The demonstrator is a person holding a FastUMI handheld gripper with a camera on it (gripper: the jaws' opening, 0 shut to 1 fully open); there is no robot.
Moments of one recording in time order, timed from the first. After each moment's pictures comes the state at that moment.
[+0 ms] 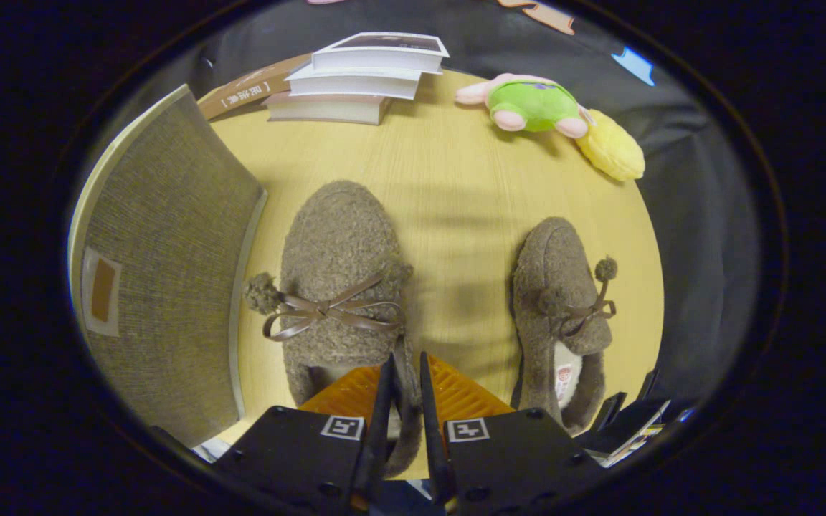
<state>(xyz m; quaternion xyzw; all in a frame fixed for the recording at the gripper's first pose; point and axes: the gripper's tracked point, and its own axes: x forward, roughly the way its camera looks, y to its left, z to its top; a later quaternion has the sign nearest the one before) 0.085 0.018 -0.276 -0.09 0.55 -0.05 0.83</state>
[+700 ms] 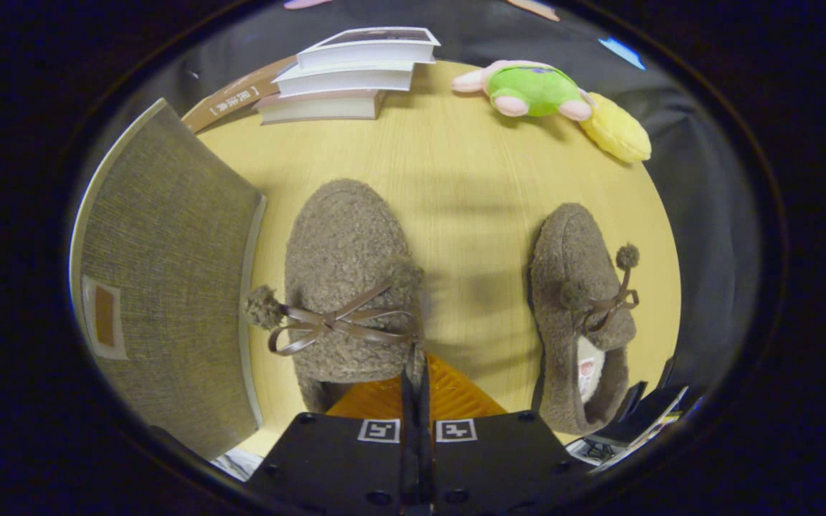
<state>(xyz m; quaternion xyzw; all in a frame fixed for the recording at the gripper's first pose) 0.082 0.029 -0.278 -0.05 0.56 -0.06 0.83</state>
